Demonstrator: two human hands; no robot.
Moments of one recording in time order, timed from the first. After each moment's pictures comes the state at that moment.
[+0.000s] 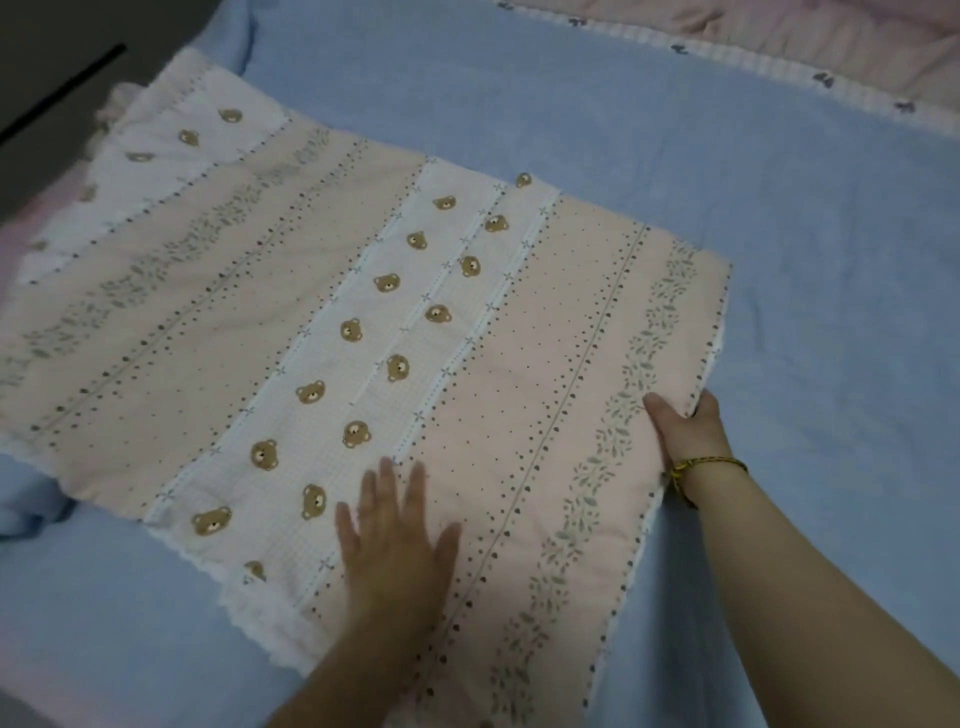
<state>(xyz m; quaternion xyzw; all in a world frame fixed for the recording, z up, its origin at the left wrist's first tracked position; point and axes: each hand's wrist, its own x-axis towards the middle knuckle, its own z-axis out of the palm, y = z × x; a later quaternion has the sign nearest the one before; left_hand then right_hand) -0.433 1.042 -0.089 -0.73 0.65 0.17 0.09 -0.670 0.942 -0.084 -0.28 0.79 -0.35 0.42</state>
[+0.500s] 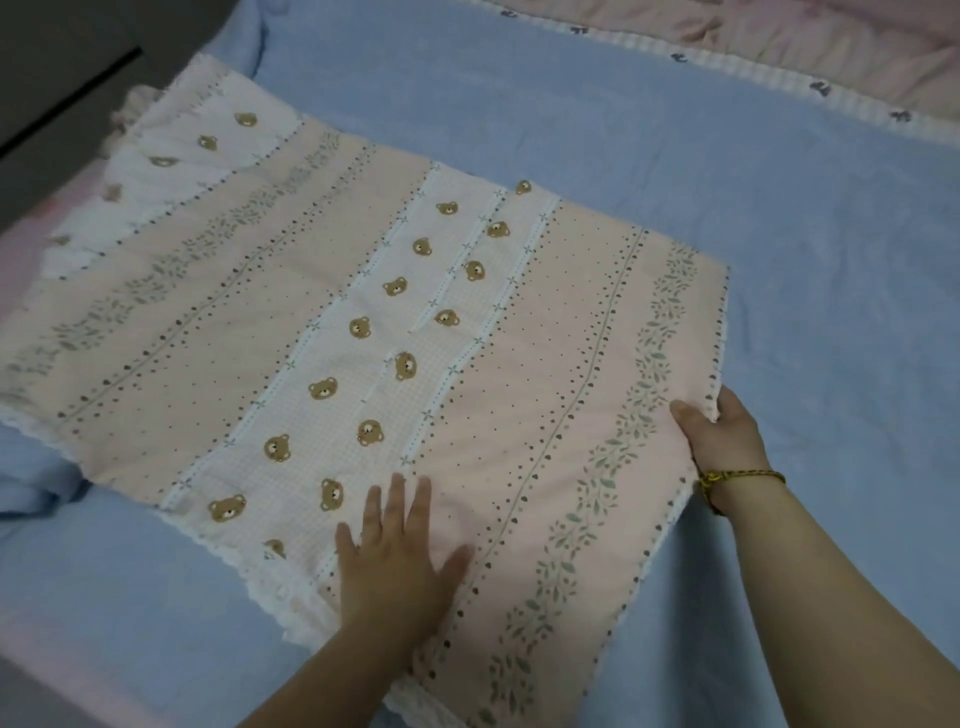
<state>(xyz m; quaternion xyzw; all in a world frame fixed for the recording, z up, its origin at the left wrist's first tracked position) -0.441 1.057 -0.085 -0.72 0.63 0.24 0.16 -0.696 0.962 -0.056 -0.32 0.76 -0.36 0.43</state>
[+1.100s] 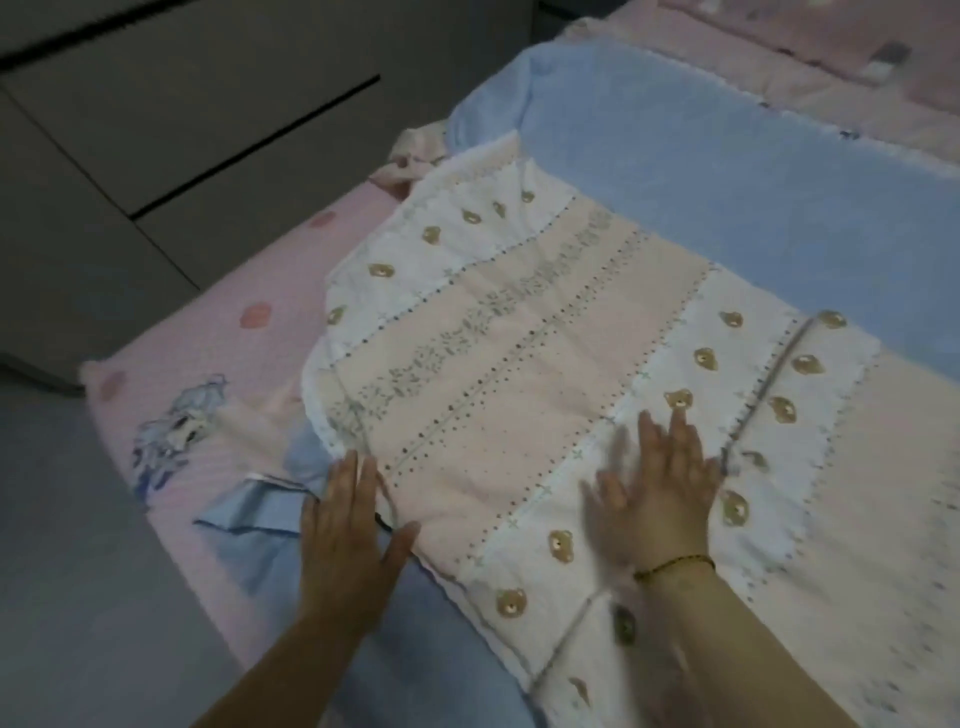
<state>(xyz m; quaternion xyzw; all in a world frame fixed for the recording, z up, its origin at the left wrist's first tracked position) -0.176 1.030 -0.109 -0.80 0.58 0.10 -0.12 -0.405 0.918 -0.062 -0.70 0.69 0.00 0.19</state>
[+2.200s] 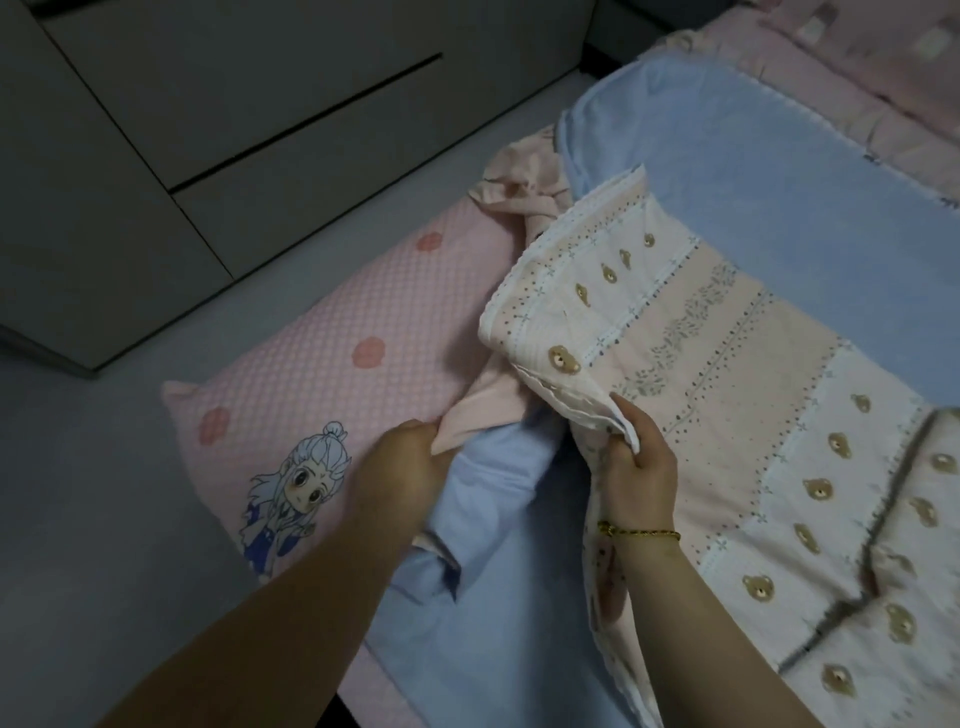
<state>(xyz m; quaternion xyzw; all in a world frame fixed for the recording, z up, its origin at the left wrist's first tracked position) -0.009 0.924 -0.074 -0.82 0.48 0.28 -0.17 -0.178 0.877 -0.035 -0.53 0.65 -0.39 0.40</state>
